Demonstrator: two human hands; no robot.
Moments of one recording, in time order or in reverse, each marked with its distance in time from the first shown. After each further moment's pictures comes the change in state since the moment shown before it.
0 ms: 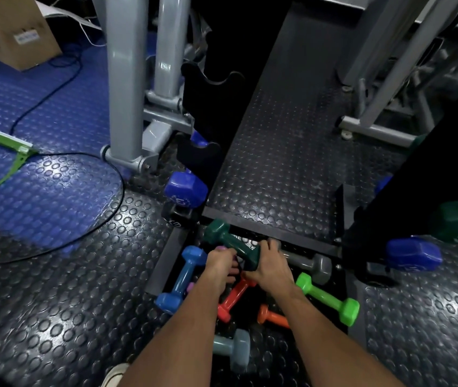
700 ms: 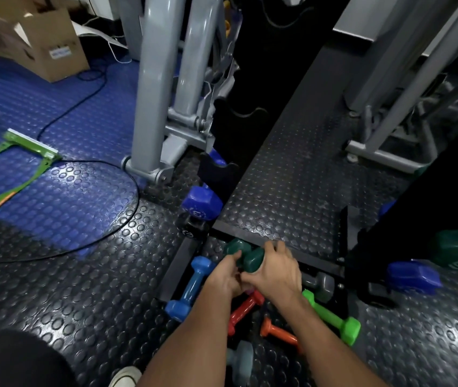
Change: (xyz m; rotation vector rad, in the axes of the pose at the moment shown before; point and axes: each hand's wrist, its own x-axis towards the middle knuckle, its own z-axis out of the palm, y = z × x) left_hand -0.021 0.022 -0.008 -0.447 -0.201 -0.251; right_hand -0.042 -0.064 -0.073 -0.147 0.103 -0.016
